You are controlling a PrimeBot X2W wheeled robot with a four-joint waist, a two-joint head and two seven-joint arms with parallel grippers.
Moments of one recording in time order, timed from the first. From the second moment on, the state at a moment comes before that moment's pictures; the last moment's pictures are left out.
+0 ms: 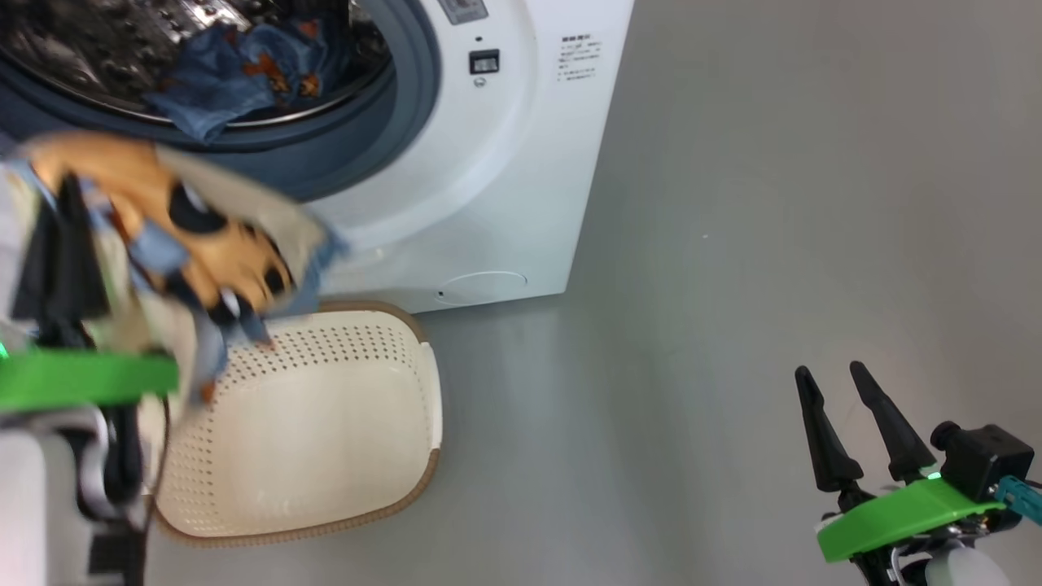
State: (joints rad) left arm -0.41 0.16 0.08 0.12 -0.31 -0.13 -0.26; right arm -0.11 -0.18 0.05 0.22 0.42 0.13 -0.25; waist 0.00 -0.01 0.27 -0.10
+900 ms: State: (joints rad) left arm -1.01 0.23 0.01 0.87 -0.20 -0.13 -0.26; right arm -0.23 -0.12 0.11 0.20 0.42 0.13 -0.25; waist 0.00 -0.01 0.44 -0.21
